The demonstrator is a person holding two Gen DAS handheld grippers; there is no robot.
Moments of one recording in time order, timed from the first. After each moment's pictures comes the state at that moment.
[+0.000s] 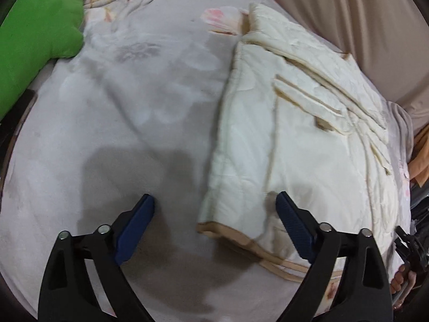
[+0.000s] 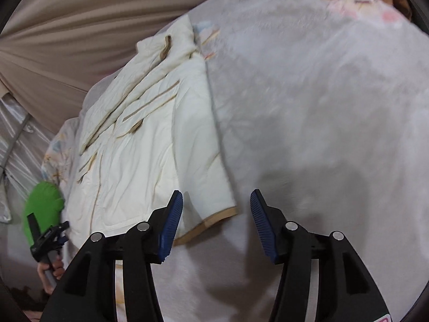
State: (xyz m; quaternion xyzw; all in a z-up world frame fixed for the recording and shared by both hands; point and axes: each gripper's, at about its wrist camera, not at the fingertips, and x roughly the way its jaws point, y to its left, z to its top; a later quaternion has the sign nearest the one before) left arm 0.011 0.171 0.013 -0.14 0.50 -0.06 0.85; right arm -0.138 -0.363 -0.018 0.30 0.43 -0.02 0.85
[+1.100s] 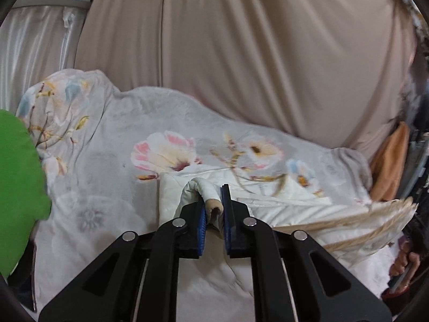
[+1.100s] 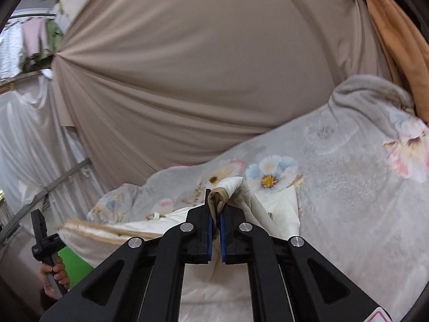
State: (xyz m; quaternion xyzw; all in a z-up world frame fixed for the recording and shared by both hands) left arm 0.089 0.128 0.186 -0.10 0.31 -0.13 0.94; right arm -0.091 -0.354 0.157 0.25 0.18 0.04 0.95
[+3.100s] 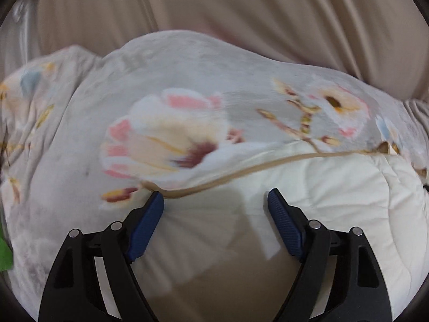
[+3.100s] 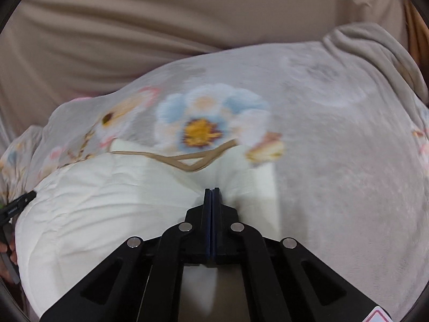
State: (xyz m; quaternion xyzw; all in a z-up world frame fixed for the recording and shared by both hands) left arm 0.269 0.084 0.035 -0.01 0.39 -0.06 0.92; right arm 0.133 -0.371 -0.004 0.17 0.35 -0.10 0.92
